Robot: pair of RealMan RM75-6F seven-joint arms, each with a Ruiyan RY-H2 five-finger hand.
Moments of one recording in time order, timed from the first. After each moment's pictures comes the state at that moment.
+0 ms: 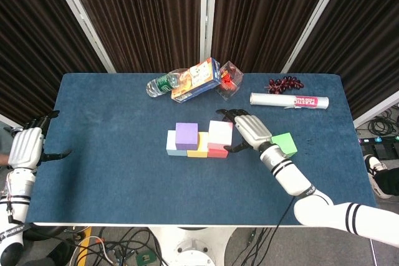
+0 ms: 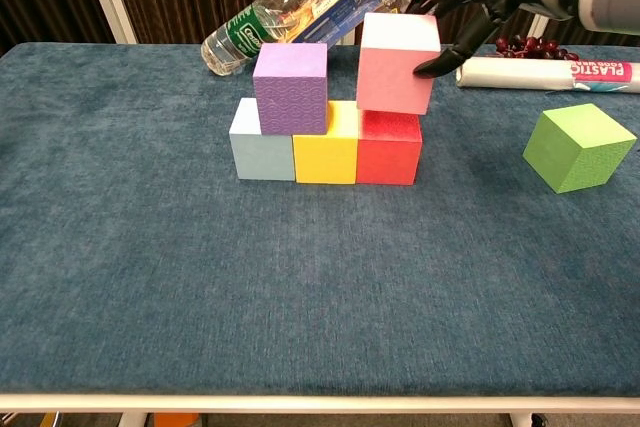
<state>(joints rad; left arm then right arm) -0.34 -1.11 -0.19 -1.69 1.14 1.24 -0.05 0.86 -1.29 0.29 -1.71 -0.92 0.78 -0.06</state>
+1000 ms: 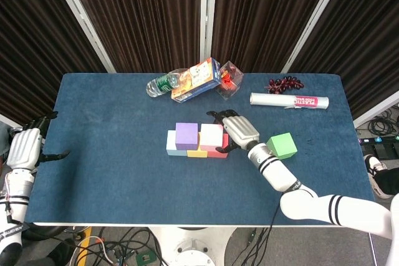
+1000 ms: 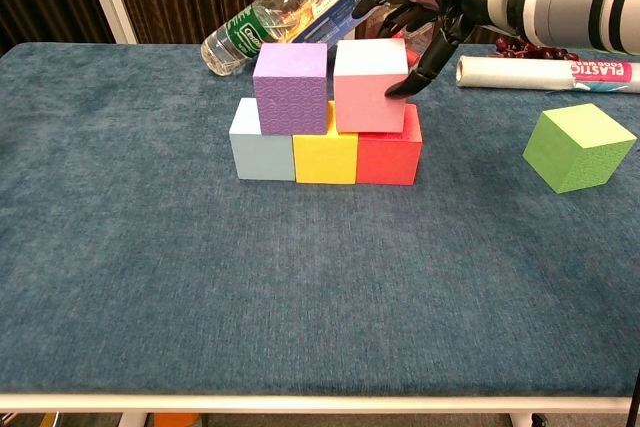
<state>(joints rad) -0.32 -1.11 -0.20 -1.67 1.15 1.22 -0.08 0.97 -1.36 0.25 -1.65 -0.79 0.76 -0.15</state>
